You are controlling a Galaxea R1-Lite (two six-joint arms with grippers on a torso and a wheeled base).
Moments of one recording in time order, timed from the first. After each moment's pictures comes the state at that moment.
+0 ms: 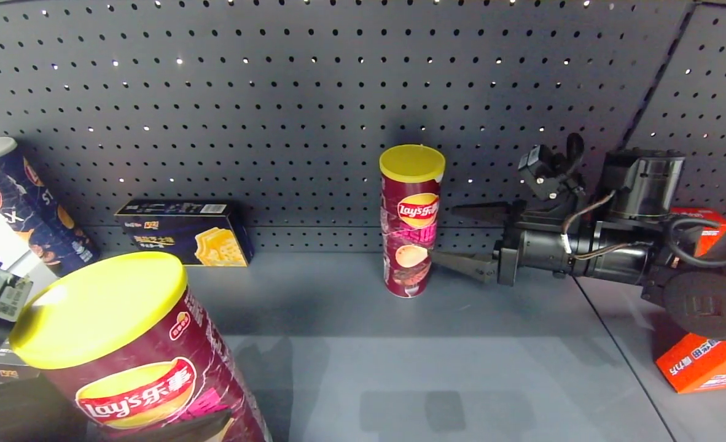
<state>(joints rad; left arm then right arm) -0.49 1.00 -0.52 -0.19 -0.48 0.10 0.44 1.75 -0.98 -0.66 0.64 -0.23</state>
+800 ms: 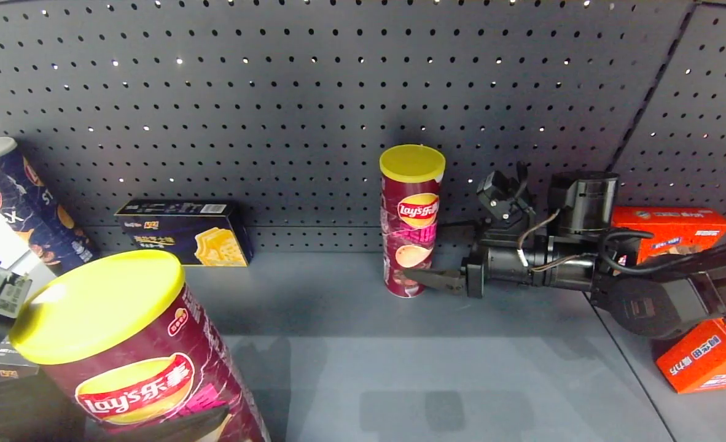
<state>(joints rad) -0.48 0.99 -0.52 -0.19 -0.48 0.10 0.47 1.88 -1.04 -0.67 0.65 -0.23</state>
